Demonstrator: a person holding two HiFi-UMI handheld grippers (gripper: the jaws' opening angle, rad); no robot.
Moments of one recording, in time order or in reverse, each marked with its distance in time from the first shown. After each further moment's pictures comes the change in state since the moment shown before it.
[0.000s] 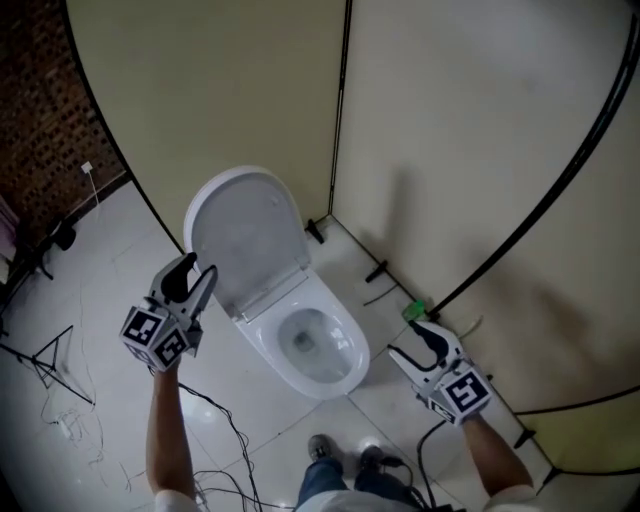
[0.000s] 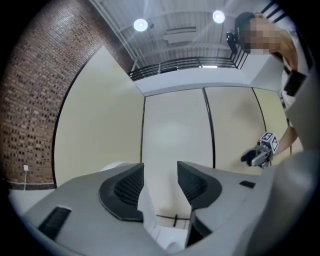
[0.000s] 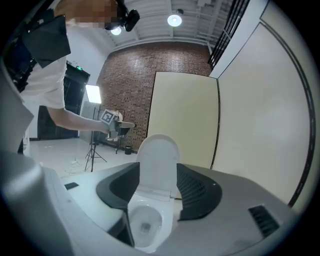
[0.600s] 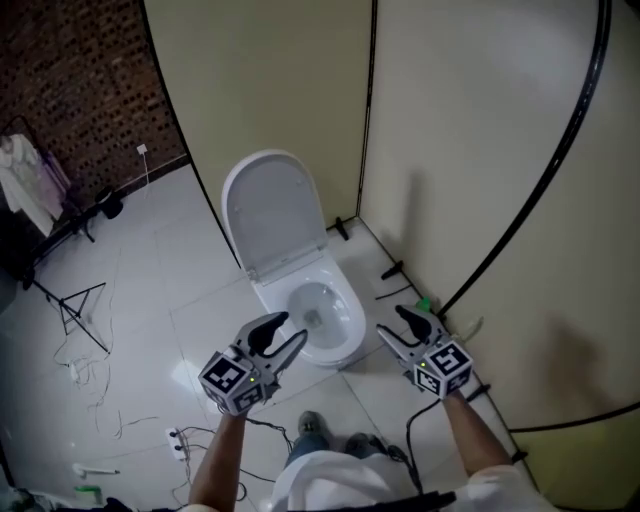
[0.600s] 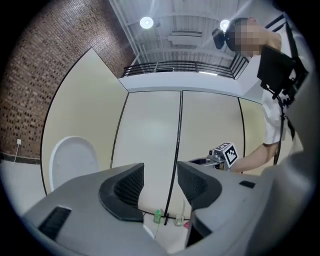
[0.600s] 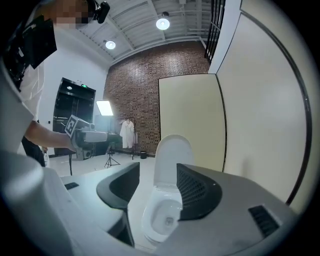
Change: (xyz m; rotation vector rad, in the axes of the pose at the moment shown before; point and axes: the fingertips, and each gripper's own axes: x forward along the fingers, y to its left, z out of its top) left arm -0.085 -0.322 -0.029 -0.110 0.009 -0.112; right arm -0.091 0.040 -0.030 0.128 -0.030 0.138
